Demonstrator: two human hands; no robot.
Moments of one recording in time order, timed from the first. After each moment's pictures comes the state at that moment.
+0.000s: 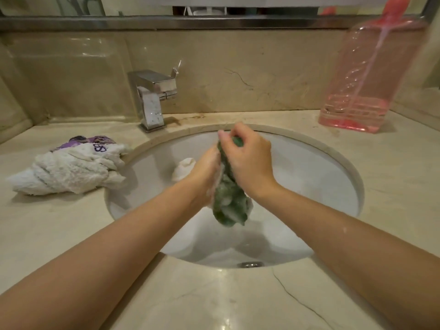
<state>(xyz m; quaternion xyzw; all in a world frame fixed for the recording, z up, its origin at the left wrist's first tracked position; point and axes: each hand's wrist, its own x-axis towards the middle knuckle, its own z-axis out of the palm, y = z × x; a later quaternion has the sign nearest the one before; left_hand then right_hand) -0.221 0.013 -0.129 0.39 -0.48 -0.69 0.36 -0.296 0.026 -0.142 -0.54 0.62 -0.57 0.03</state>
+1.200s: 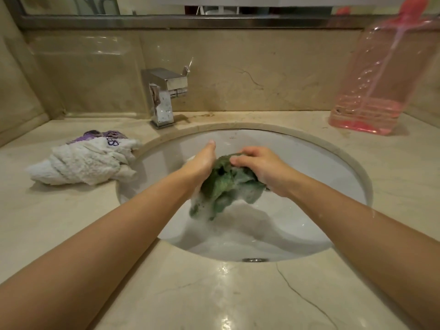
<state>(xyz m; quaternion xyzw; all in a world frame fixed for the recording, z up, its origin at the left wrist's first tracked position) -0.187 -0.022 -0.140 0.55 -0.54 -0.59 0.24 -0.325 0.029 -0.141 -0.55 0.61 -0.42 0.39</state>
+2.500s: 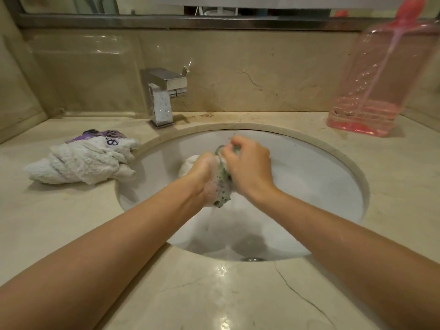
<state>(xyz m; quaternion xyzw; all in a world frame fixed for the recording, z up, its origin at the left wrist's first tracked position) -0.203 0.009 -0.136 0.46 -0.36 -0.72 0.36 -0.278 0.038 -0.138 -0.54 0.69 -0.48 0.06</state>
